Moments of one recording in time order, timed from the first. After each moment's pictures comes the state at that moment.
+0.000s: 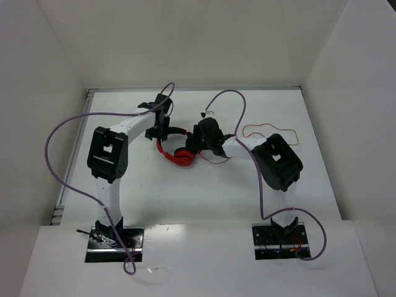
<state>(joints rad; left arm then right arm) -0.32 2.05 1.61 -0.77 -0.25 -0.24 0.64 1.97 1.16 0.13 0.11 0.54</state>
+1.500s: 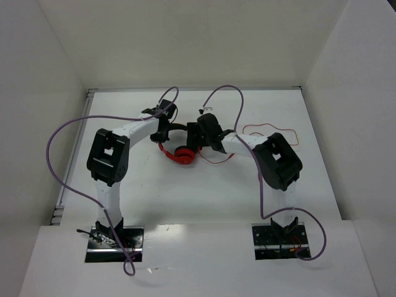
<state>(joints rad) -0.38 2.03 1.52 -0.69 -0.34 -0.32 0.63 1.97 1.24 0.03 0.13 0.47</state>
